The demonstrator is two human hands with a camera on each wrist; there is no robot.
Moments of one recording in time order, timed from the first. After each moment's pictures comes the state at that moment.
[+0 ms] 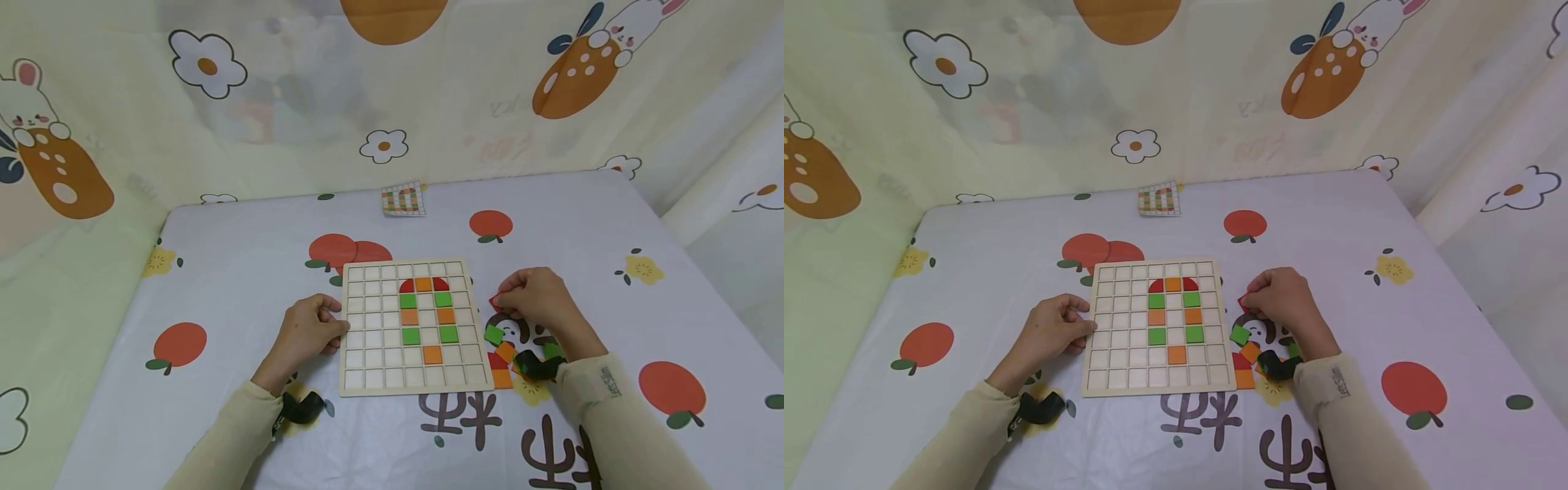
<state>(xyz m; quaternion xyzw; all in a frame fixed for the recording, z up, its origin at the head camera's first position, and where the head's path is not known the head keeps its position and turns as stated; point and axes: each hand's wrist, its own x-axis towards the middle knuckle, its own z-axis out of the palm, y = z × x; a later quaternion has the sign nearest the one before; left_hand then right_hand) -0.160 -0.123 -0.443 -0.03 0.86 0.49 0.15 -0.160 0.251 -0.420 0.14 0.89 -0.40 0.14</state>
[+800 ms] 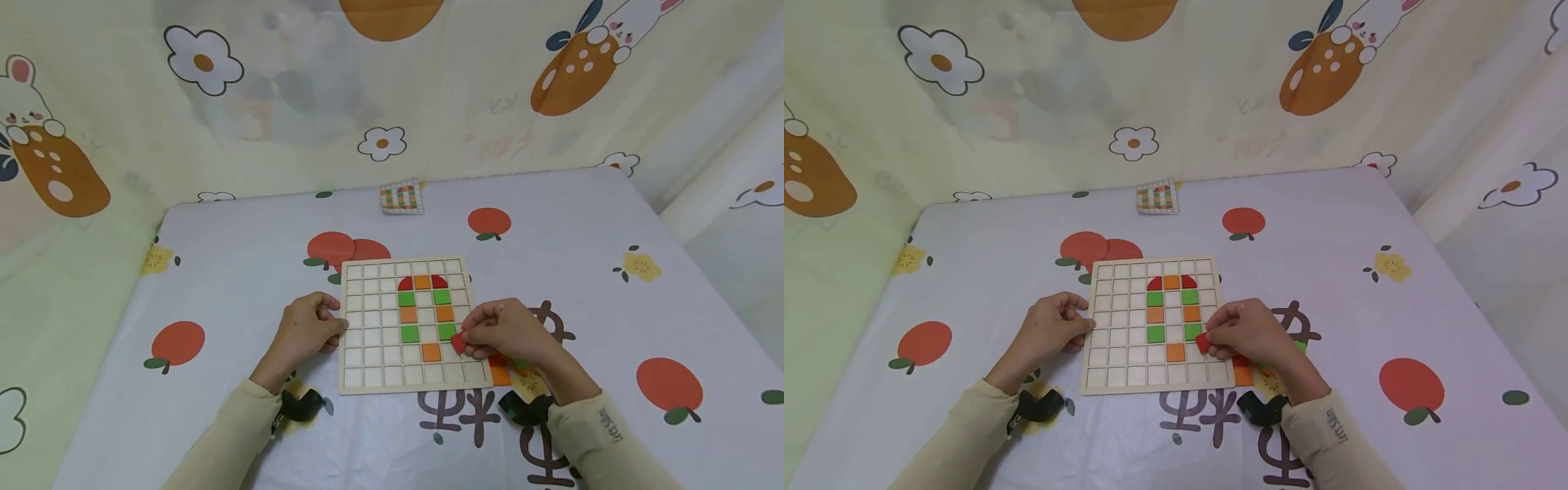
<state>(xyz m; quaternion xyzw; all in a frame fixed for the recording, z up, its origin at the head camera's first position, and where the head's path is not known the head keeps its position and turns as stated) -0.162 -0.123 -0.444 -0.03 0.85 0.49 0.16 -0.115 0.210 -0.422 0.07 0.80 -0.55 0.24</state>
